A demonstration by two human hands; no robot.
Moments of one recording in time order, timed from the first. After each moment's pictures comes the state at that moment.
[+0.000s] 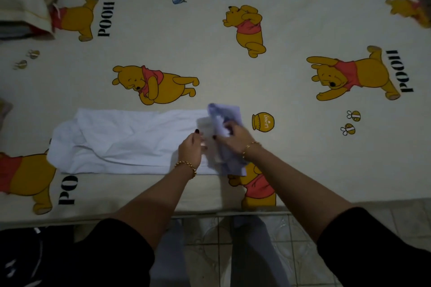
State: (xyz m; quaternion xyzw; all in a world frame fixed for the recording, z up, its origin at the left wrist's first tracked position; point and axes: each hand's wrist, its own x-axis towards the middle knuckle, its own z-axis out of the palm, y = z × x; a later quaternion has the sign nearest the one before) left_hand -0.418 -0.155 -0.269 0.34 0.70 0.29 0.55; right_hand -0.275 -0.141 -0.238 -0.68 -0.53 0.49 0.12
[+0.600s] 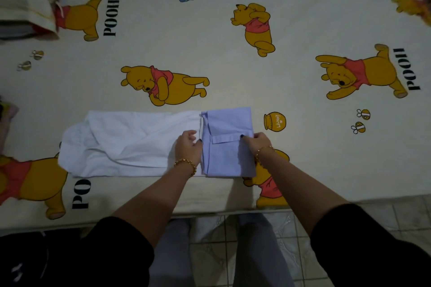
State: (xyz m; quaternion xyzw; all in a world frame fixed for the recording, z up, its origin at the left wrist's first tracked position) left_hand -0.466 -0.141 -0.258 0.43 0.75 0.19 0.46; right_hand -0.275 -0.145 -0.278 -0.81 -0.27 0.50 0.13
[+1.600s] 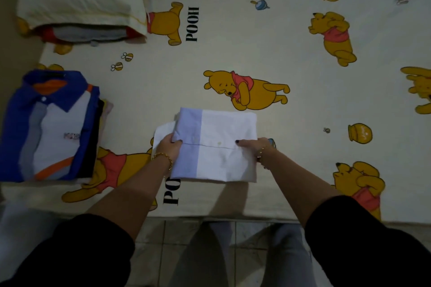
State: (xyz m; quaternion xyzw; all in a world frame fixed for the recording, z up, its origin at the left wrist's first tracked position) left_hand -0.769 -0.090 -0.265 0.37 0.77 0.15 0.50; right_hand -0.512 -0.096 -0.278 -0.74 -0.18 0.62 0.18
